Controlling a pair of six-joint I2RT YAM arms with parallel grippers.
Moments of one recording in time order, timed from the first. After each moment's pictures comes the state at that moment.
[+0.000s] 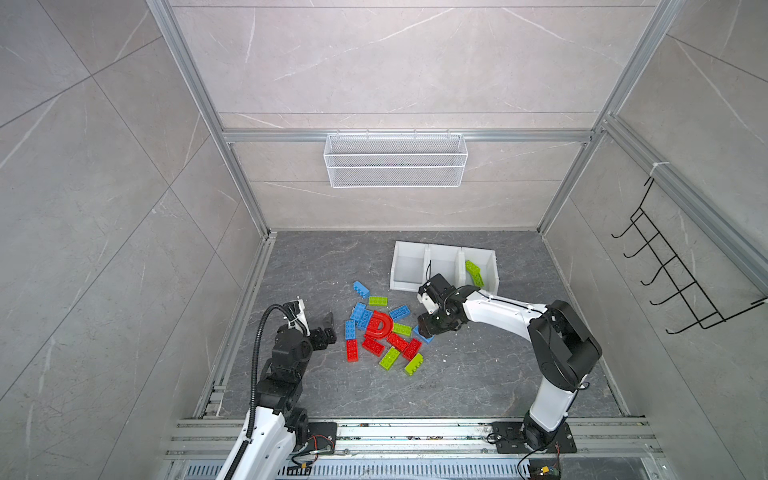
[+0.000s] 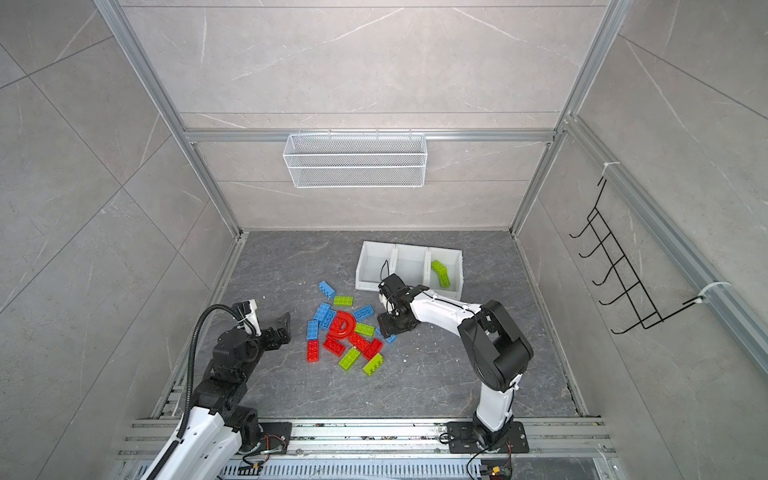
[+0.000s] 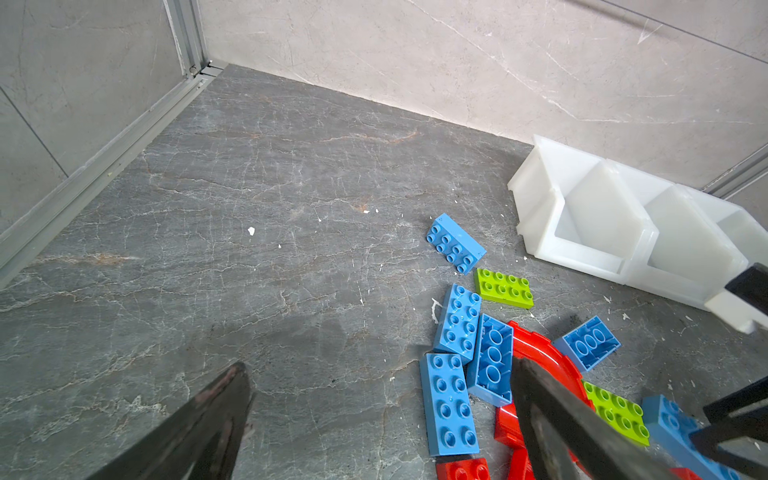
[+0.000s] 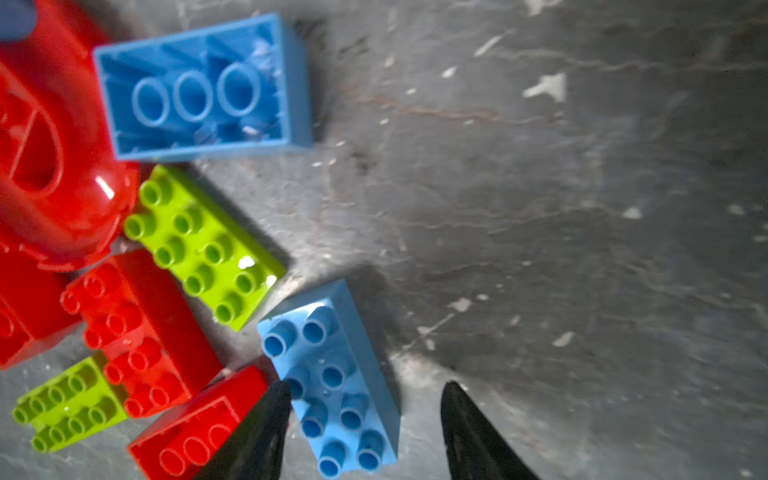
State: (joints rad) left arm -0.21 0.51 0.26 -0.13 -0.11 -0.29; right arm 0.61 1.81 1.15 -0.60 -0.12 0.26
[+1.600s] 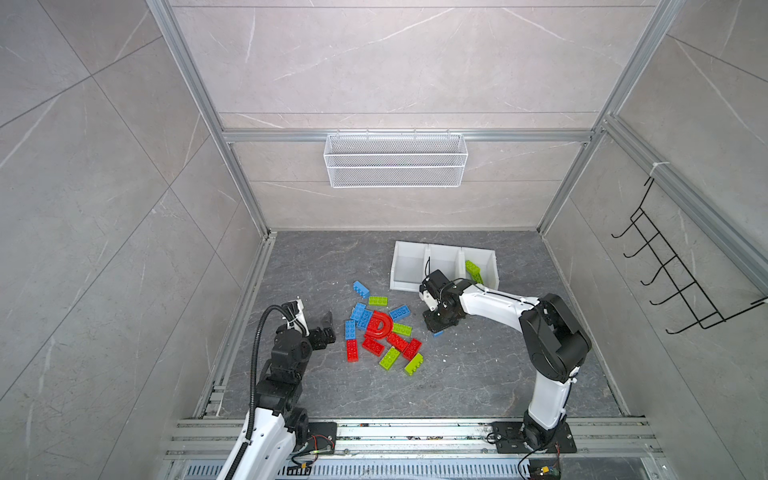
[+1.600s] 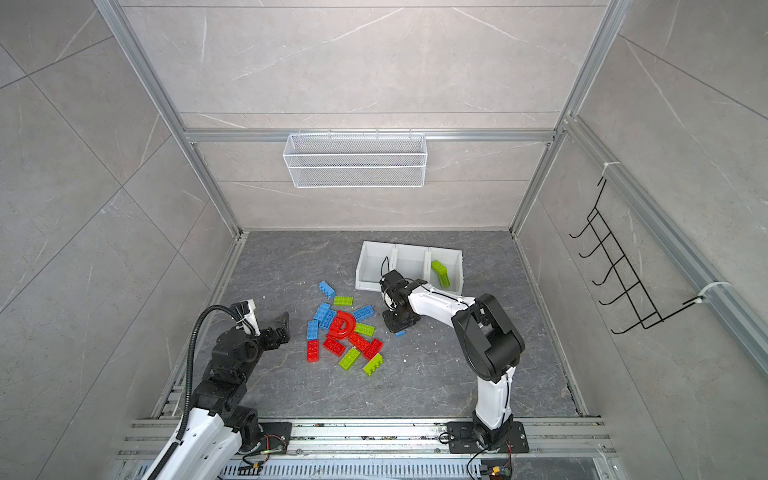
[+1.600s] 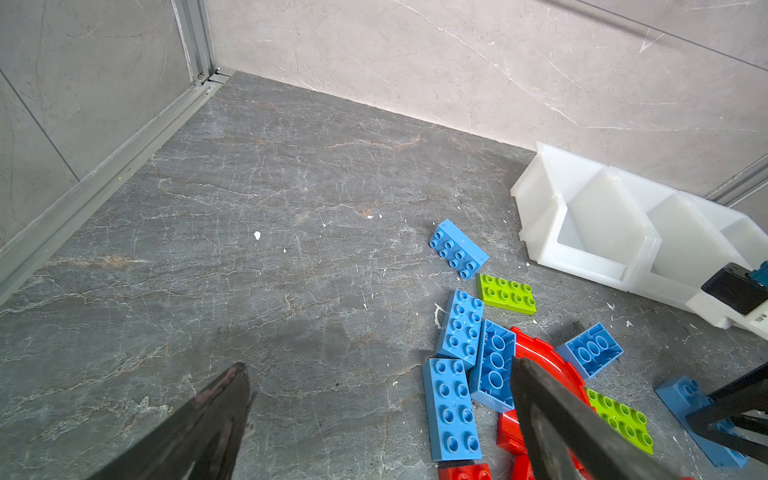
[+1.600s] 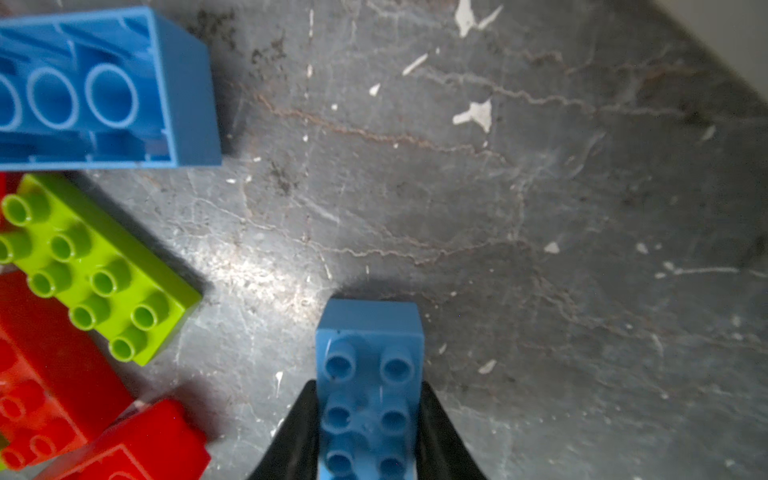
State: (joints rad) left arm -0.21 0.50 0.26 -0.13 -0.12 -0.29; right arm 0.61 1.88 1.23 -0.67 -0.05 0.14
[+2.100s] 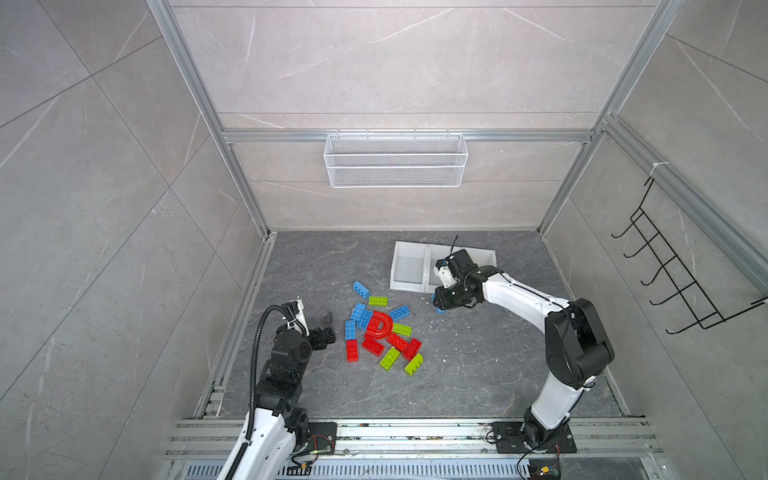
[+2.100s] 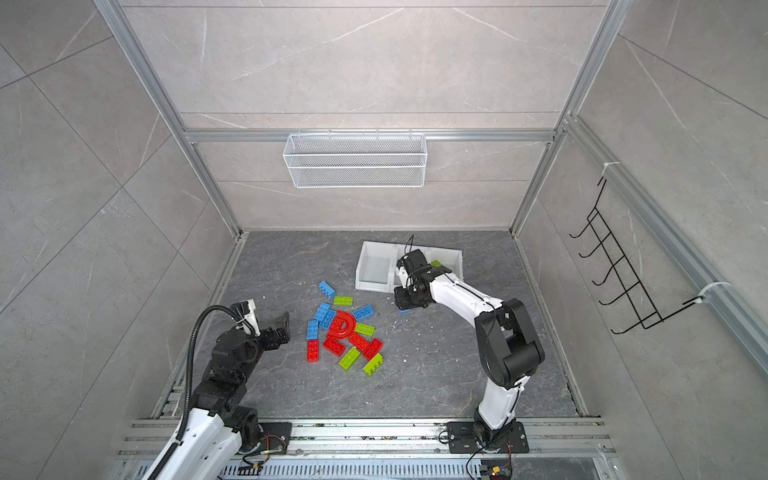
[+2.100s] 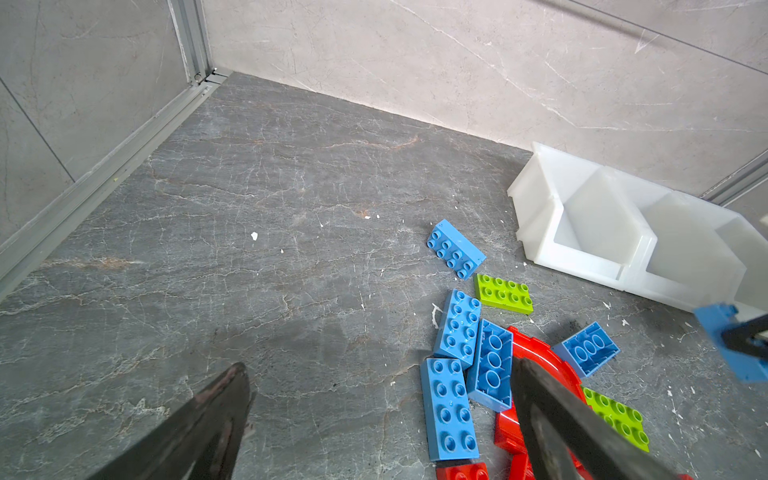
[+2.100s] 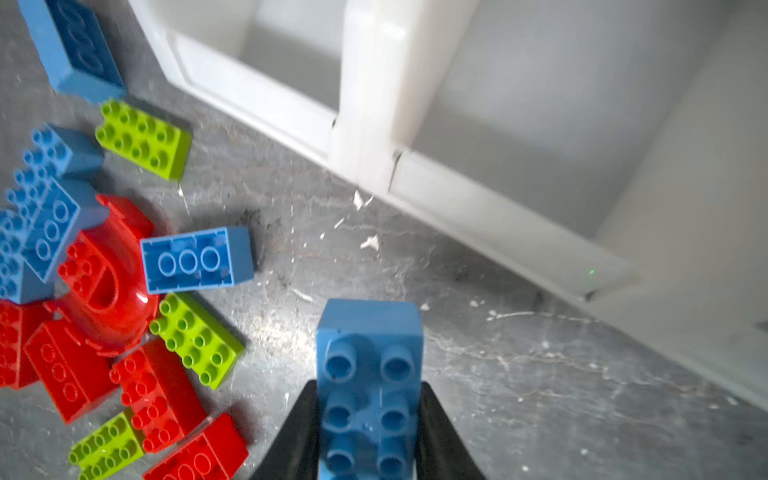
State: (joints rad) left arm -0.21 0.50 0.26 -0.13 -0.11 -0.29; right arm 0.43 1.78 1.30 -0.62 -0.17 0.16
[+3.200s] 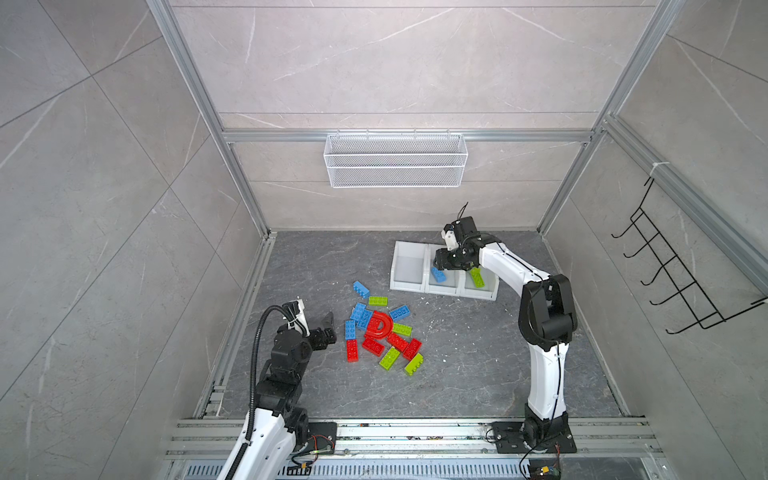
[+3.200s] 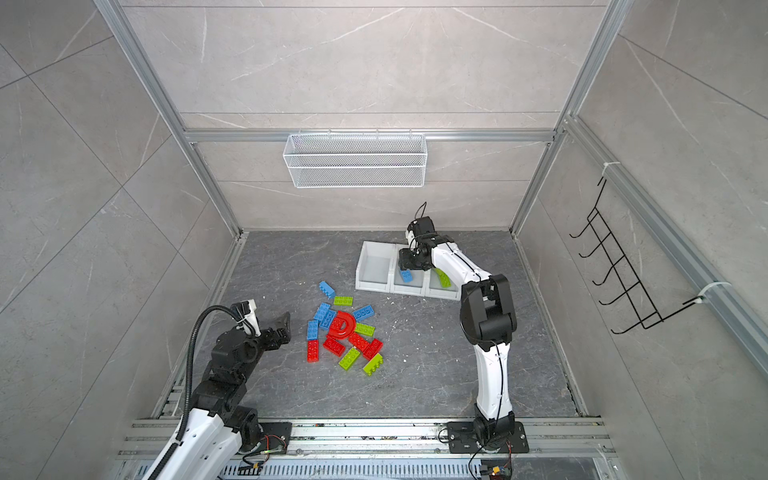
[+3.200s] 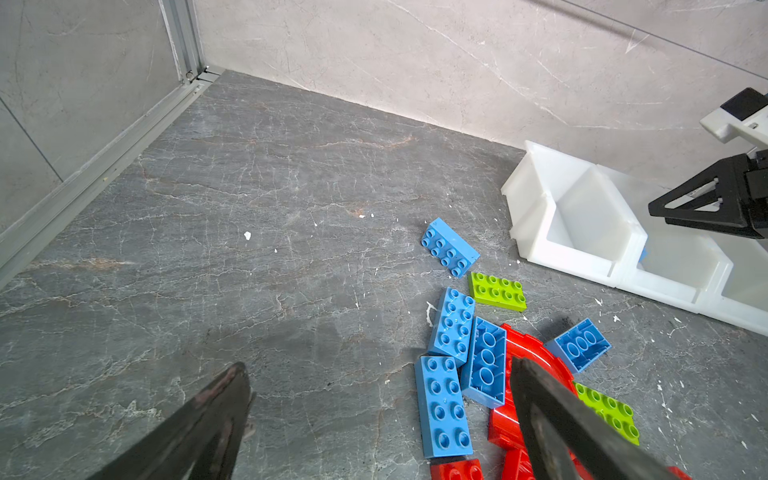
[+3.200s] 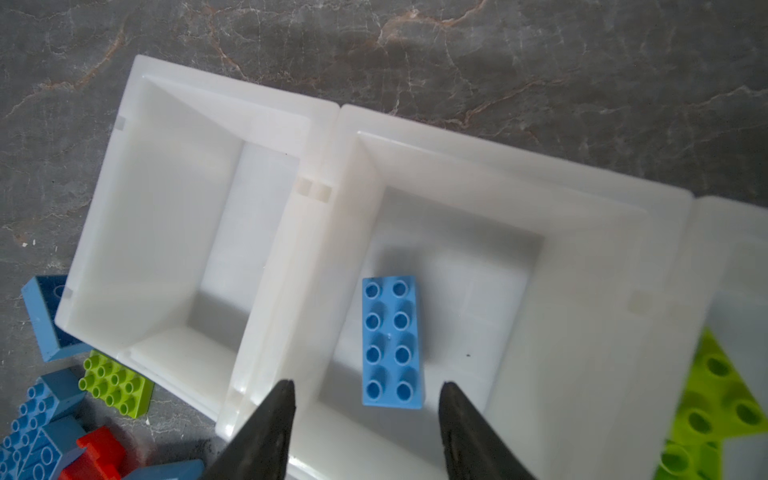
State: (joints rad) left arm -0.21 0.49 0.26 -0.13 -0.10 -0.29; right arm 0.30 2.12 1.77 -0.65 -0.16 0.18
